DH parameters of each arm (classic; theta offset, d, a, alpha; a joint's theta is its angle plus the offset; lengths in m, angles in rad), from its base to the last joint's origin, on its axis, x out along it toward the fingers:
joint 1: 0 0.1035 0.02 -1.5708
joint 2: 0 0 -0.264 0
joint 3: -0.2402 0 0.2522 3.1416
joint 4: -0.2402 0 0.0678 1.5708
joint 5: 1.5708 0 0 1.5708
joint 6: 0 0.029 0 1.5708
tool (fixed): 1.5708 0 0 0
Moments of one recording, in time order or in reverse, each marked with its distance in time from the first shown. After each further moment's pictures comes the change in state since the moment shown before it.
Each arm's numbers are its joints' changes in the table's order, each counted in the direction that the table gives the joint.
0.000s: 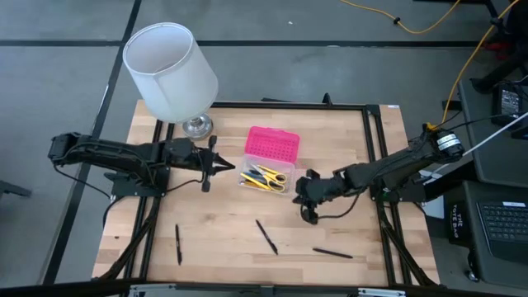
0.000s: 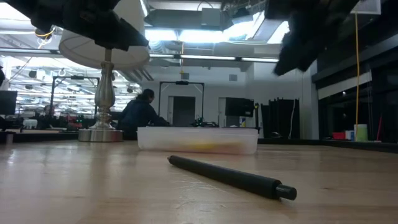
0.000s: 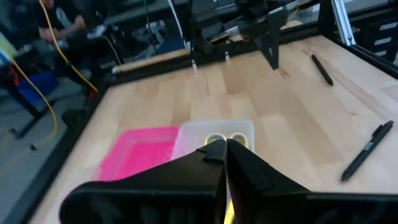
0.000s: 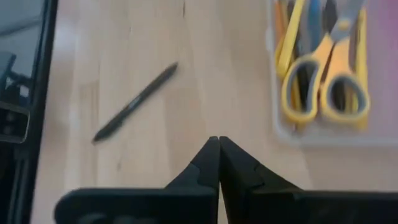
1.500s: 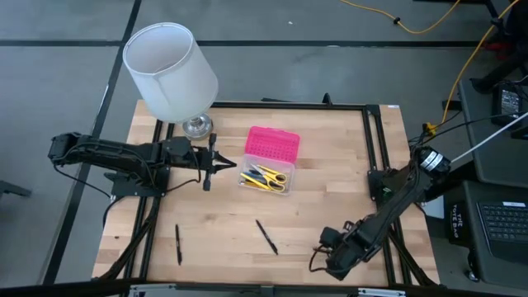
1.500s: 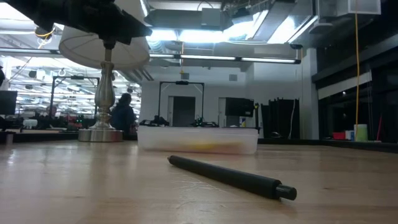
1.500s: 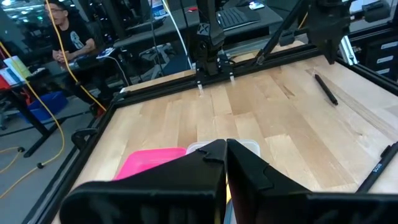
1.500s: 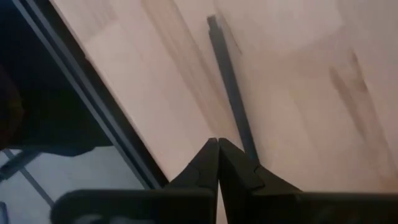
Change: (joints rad) left arm 0.000 0.000 0.000 0.084 0.000 0.020; right arm 0.505 0.279 -0.279 -0.483 -0.191 0.853
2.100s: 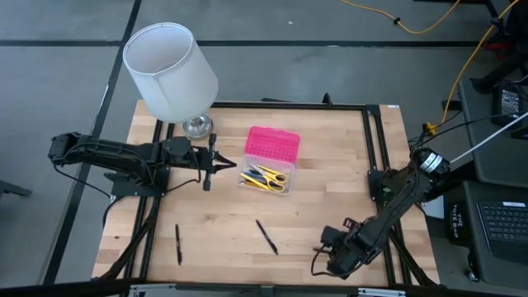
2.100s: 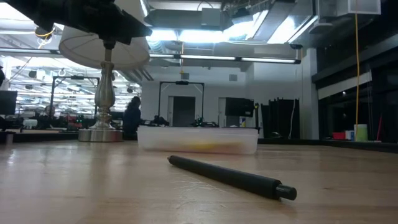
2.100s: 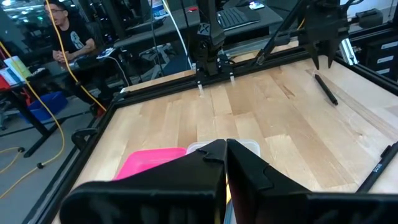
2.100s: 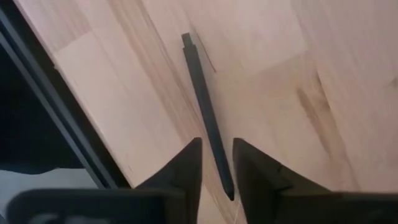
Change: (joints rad) left arm 0.000 0.000 0.000 0.000 0.000 0.000; right arm 0.025 0.014 0.001 -0.049 0.101 -0.034
